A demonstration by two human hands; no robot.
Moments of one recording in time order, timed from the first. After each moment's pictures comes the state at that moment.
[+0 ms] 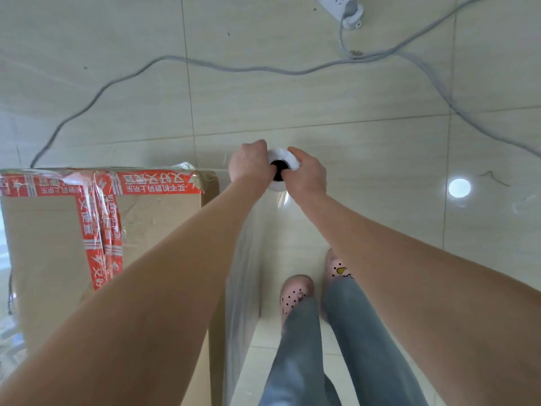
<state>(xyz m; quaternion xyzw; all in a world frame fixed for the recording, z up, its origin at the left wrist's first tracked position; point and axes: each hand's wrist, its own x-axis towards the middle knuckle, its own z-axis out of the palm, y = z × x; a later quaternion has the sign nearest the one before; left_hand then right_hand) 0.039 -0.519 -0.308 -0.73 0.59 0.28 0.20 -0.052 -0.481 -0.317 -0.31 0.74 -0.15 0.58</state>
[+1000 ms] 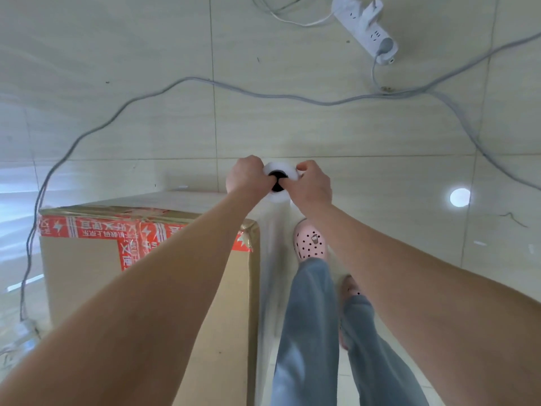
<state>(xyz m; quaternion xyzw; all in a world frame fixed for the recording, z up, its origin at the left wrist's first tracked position) 0.122 -0.610 -0.307 -0.76 0.51 0.35 0.20 0.006 -0.581 -0.307 -0.34 0.74 -0.06 0.57</state>
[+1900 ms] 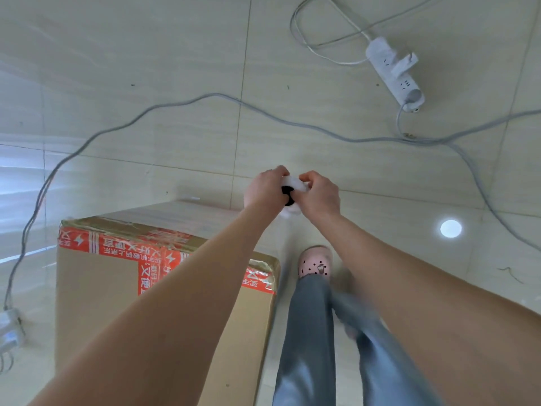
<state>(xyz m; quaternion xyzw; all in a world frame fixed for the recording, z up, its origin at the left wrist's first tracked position) 0.154 -0.659 -0.302 -0.74 0.51 0.40 0.14 0.046 -0.650 -0.306 -0.42 0.72 -0.03 0.55</state>
